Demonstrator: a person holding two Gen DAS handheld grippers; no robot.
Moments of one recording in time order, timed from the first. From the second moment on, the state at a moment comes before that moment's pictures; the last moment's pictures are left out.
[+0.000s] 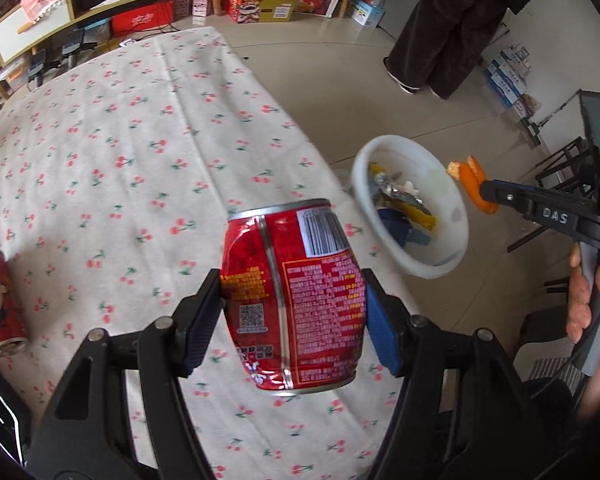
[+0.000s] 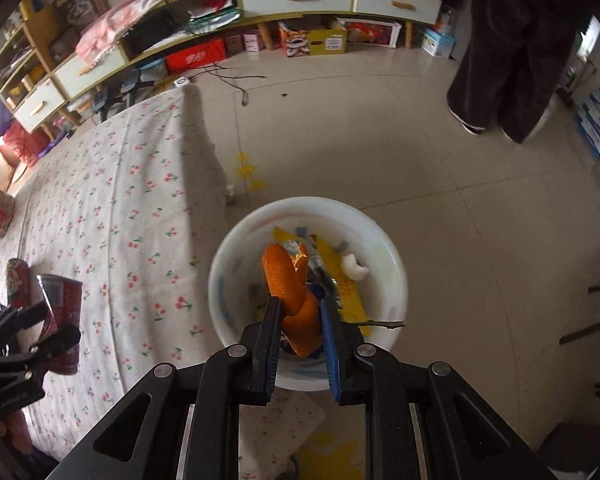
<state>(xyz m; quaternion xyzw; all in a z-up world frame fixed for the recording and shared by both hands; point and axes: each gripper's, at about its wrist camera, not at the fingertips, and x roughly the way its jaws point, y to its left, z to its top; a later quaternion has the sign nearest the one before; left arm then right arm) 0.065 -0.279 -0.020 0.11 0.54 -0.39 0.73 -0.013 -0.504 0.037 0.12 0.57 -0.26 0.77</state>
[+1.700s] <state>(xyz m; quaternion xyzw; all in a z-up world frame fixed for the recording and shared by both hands) 0.082 -0.325 -0.046 0.09 0.59 -0.36 0.72 -0.007 -0.537 0.026 0.20 0.57 -0.24 0.76</state>
